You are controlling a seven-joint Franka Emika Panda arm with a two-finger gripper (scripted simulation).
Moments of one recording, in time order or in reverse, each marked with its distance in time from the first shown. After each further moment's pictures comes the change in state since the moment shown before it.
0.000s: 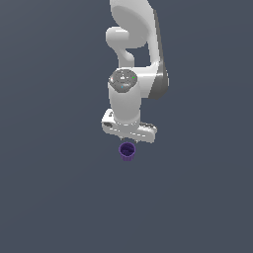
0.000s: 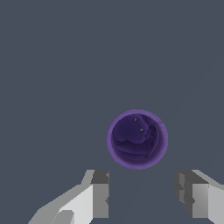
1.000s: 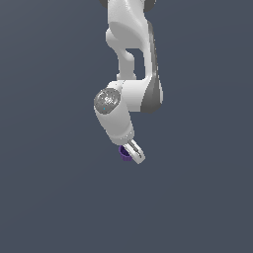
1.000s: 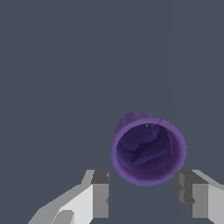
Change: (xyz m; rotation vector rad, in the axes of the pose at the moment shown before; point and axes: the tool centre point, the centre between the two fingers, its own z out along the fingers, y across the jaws) arm 0.024 0.002 0.026 0.067 -0.110 0.656
